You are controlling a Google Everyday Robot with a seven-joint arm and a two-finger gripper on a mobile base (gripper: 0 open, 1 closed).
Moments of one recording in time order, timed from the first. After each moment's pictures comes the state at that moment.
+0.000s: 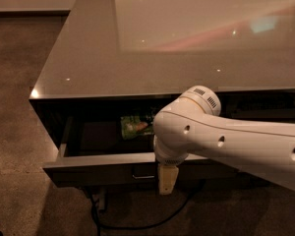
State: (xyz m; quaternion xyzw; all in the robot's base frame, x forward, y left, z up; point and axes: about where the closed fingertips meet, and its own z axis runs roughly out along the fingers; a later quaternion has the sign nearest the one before) arm 0.459 -0.051 0.685 -0.70 0.70 -0.05 0.13
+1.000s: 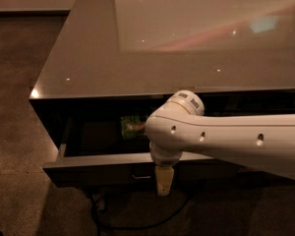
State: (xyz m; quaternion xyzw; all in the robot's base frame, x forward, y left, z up) arm 0.471 -0.047 0.647 -0.70 0.70 -0.05 0.10
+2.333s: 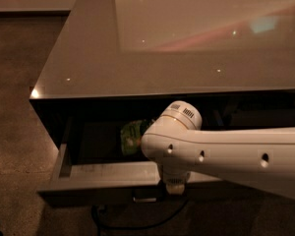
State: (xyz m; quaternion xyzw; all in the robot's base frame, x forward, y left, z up) arm 0.415 -0.085 0.641 -0.68 0.73 -0.08 0.00
